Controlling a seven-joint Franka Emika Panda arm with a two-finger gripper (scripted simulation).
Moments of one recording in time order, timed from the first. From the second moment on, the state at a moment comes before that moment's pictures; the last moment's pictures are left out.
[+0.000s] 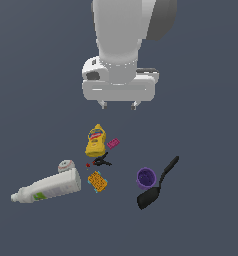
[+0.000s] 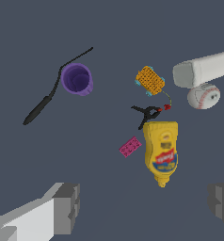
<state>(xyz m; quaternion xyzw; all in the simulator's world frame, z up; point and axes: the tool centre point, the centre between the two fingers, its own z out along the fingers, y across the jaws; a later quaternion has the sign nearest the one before) -0.016 0.001 0.318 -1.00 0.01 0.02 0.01</state>
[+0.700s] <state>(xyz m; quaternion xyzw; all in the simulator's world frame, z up) -0.015 -0.035 0.321 -1.00 0.03 0.02 0.00</state>
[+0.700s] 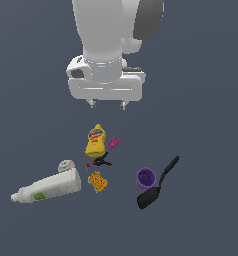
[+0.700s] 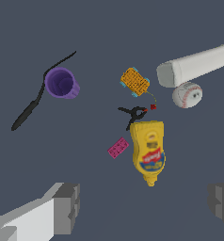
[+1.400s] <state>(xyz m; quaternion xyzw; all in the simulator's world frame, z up) -0.011 -0.032 0.275 -0.99 0.10 0.02 0.00</state>
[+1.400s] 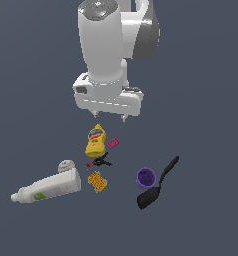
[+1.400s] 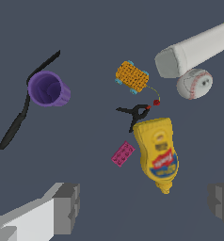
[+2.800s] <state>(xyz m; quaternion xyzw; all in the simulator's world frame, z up) -0.057 -0.029 0.075 -0.91 0.41 0.00 0.00</state>
